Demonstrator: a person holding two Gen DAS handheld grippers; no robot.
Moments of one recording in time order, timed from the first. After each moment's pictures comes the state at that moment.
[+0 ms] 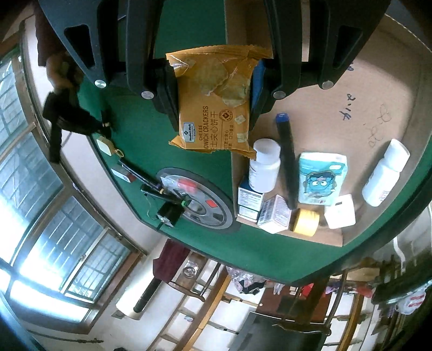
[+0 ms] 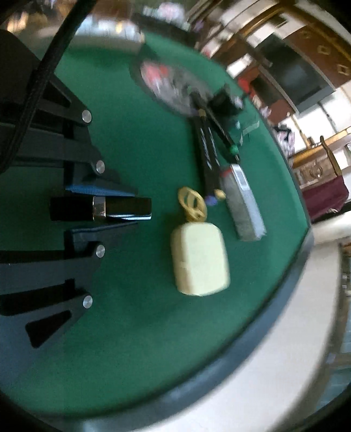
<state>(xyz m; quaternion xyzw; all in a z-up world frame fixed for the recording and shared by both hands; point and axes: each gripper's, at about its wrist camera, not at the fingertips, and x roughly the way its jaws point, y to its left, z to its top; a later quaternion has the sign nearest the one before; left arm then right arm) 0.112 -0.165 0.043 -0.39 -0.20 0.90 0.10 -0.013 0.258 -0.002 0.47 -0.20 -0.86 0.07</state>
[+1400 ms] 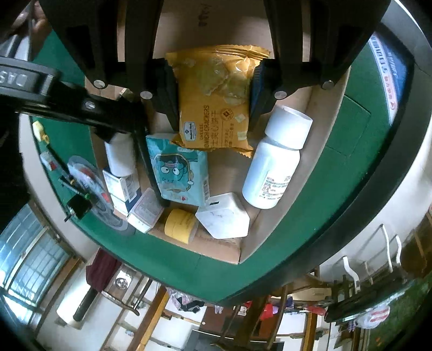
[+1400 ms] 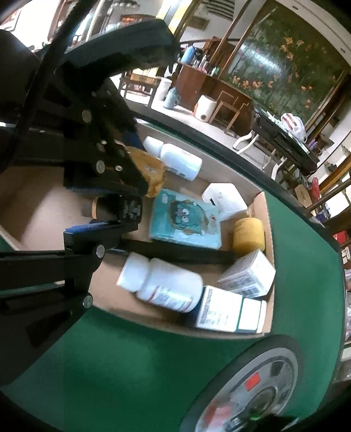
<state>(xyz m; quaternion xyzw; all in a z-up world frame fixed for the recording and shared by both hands) 0.079 -0.275 0.002 -0.46 -0.18 0.87 -0.03 0.004 -0.100 0.005 0.57 -0.05 -0.72 0.40</state>
